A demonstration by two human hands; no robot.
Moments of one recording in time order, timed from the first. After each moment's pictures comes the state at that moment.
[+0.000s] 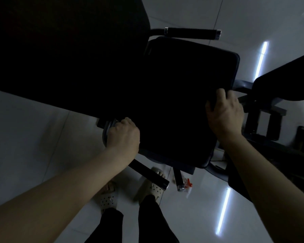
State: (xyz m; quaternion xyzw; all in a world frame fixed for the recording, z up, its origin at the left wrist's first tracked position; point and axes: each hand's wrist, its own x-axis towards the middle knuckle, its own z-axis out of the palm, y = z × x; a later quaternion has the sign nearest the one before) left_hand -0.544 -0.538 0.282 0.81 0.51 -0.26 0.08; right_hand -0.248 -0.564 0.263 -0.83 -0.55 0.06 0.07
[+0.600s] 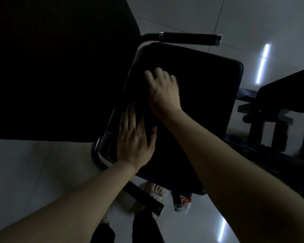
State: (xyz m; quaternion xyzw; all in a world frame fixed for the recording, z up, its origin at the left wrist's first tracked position) left_hand -0.484 -0.525 0.217 0.78 0.60 0.06 0.16; right_hand -0.346 -0.424 0.225 -0.70 -0.71 0.04 0.07
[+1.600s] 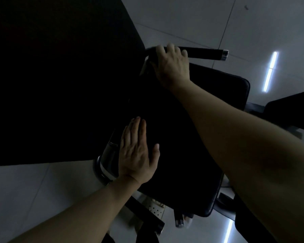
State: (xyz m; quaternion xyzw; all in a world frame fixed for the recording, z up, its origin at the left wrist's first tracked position) left_hand -0.485 -0.522 0.214 0.78 0.60 0.02 0.16; right_hand -0.306 -0.306 0.223 -0.71 -0.70 0.03 0.05
